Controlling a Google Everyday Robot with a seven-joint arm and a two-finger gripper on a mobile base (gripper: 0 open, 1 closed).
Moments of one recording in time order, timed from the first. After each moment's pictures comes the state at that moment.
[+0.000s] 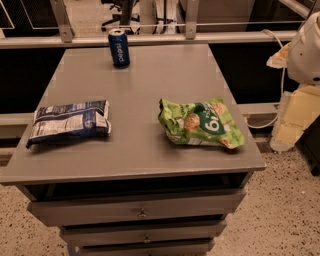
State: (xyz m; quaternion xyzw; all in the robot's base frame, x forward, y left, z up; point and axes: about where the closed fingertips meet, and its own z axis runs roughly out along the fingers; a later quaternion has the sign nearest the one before) arm 0.438 -0.217 0.976 -0.60 0.78 -0.03 0.16
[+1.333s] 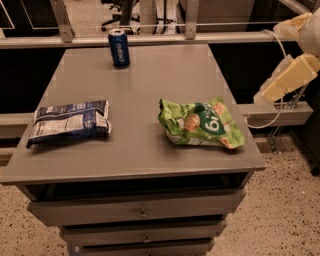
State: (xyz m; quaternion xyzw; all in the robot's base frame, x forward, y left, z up) arm 0.517 -0.222 1.009 -0.53 0.76 0.05 0.38
